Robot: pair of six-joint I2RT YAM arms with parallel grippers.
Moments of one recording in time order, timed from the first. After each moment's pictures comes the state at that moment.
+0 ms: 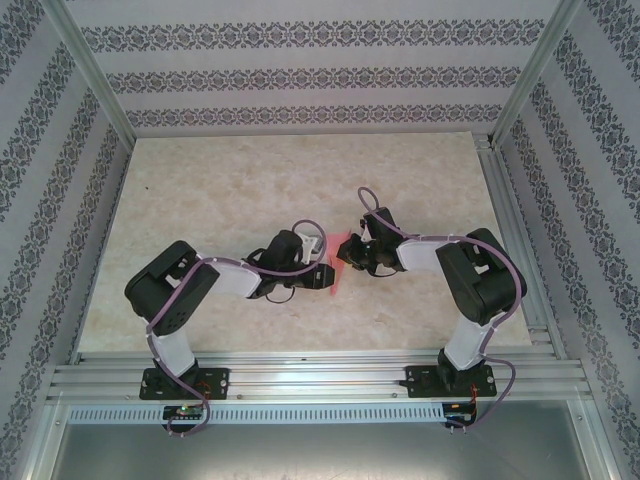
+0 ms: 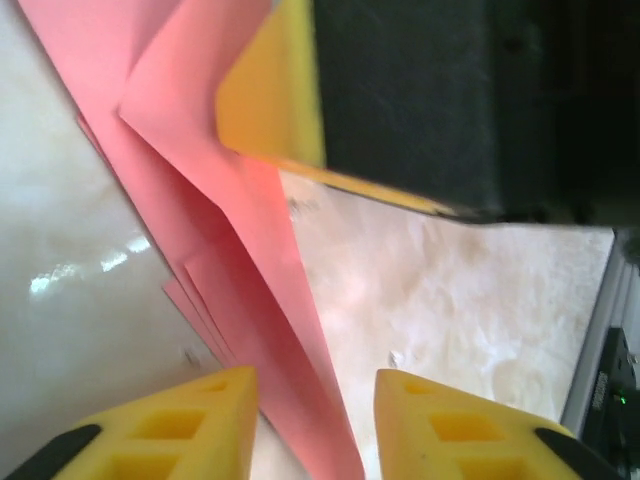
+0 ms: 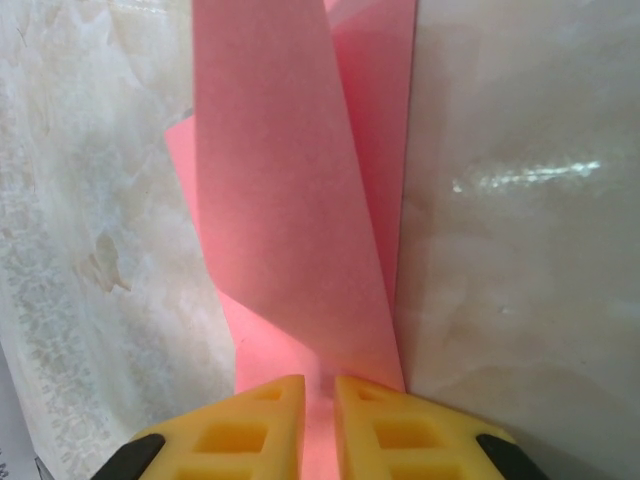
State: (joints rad) left arm -0.72 1.77 0.72 0.37 0.48 -0.67; right arm 0.45 1.78 0.79 0.05 -0.42 0.86
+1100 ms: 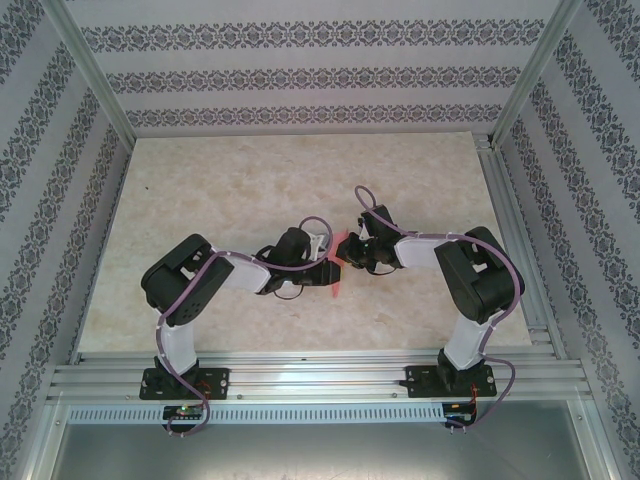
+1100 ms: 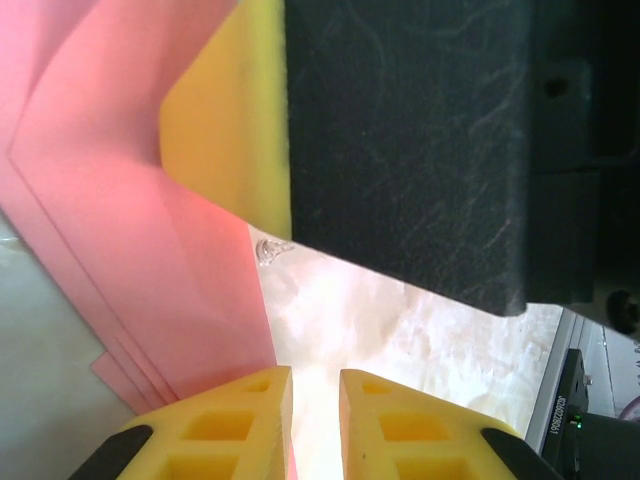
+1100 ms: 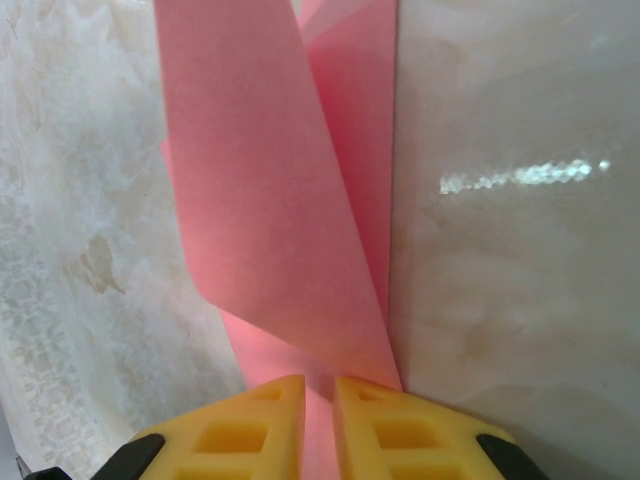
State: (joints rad) left arm -0.74 1.90 0.81 0.42 0.52 -0.77; right arm 0.46 1.80 0.83 0.01 -0.41 0.83
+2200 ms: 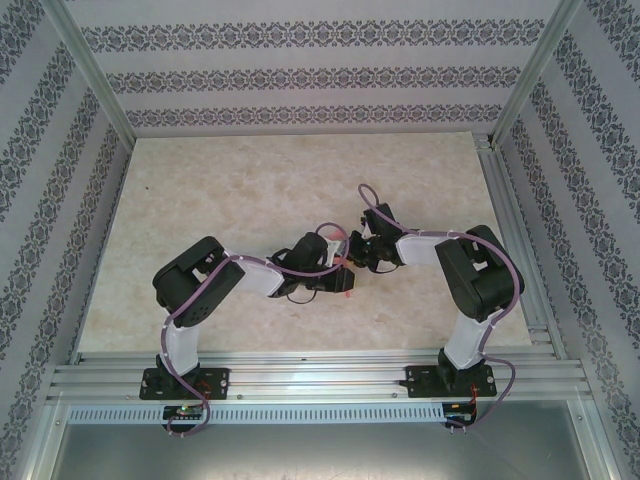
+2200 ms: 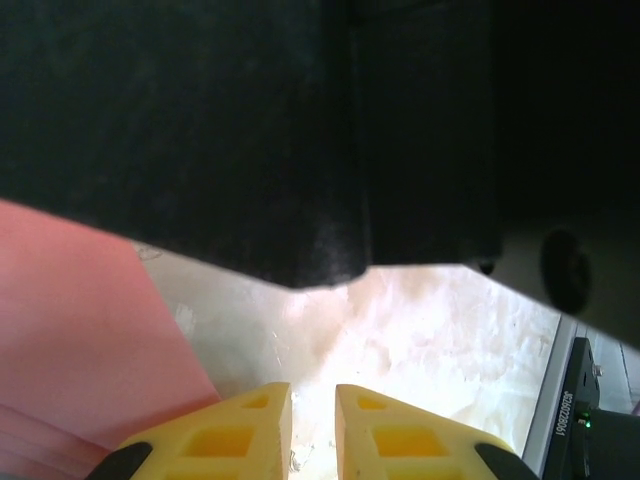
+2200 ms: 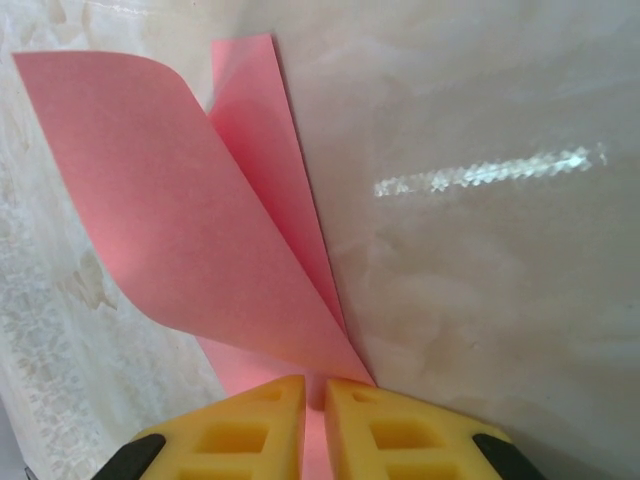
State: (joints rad) left arm -0.83 1.95 0.89 0.37 0.48 -0.76; right arm 0.44 1.81 0.85 -0.02 -0.42 0.84
